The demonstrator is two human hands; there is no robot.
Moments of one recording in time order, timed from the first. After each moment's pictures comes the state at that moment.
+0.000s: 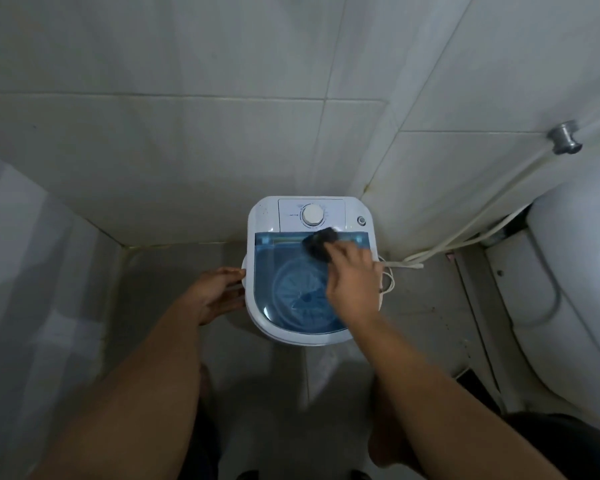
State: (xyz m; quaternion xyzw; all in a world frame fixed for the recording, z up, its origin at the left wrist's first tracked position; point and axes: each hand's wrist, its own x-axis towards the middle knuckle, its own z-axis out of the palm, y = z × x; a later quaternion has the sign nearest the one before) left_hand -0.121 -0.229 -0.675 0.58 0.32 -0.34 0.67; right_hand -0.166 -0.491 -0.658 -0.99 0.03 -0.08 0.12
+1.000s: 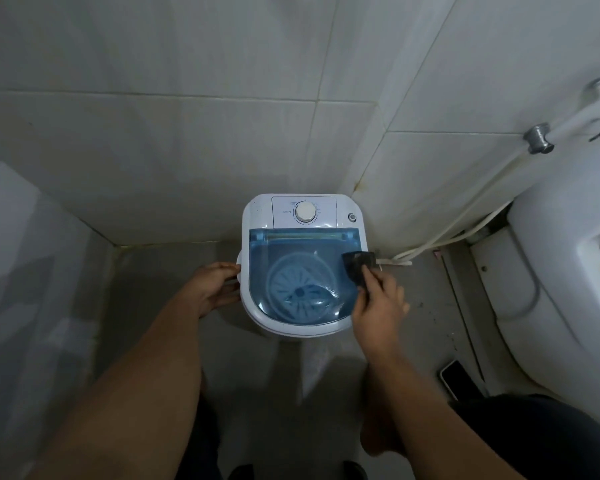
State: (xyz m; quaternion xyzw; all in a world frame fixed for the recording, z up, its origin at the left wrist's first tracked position) left_hand -0.124 -0.237 -0.664 0.60 0.32 -0.32 0.66; right_hand -0.238 -0.523 -0.669 -0.95 0.20 -0.14 0.21
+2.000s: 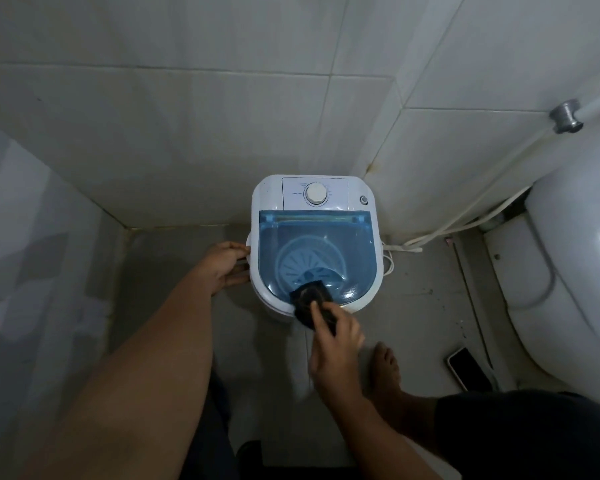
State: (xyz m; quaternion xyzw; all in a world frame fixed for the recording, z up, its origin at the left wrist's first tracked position) left_hand -0.123 -0.240 -0.665 0.63 0.31 -0.31 0.64; right_hand -0.325 -0.438 -0.697 -0.97 0.05 -0.08 0.25
